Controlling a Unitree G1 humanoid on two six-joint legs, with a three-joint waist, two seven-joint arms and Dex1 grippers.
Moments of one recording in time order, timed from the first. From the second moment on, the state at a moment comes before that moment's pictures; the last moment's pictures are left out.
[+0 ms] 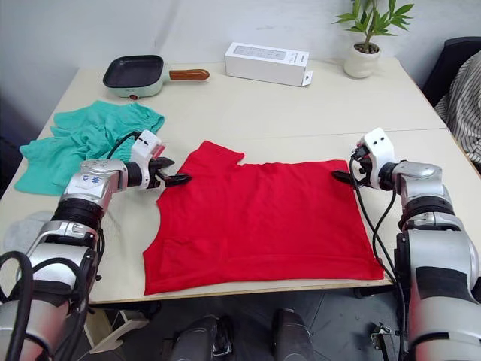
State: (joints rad) left arm -1.01 0.56 -0.08 0.97 -0.08 0.29 -0.77; right arm -1.12 -0.68 -0.01 1.34 -0.02 -0.01 0.86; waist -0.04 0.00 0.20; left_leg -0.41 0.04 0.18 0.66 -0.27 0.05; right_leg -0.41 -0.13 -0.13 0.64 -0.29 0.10
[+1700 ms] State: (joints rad) left arm -1.12 0.43 0.05 1.26 0.00 0.05 -0.70; right arm -1.04 -0.63 -0.13 1.34 -0.05 -0.10 0.86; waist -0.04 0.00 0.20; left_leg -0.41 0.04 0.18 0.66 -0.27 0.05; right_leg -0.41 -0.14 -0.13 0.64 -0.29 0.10
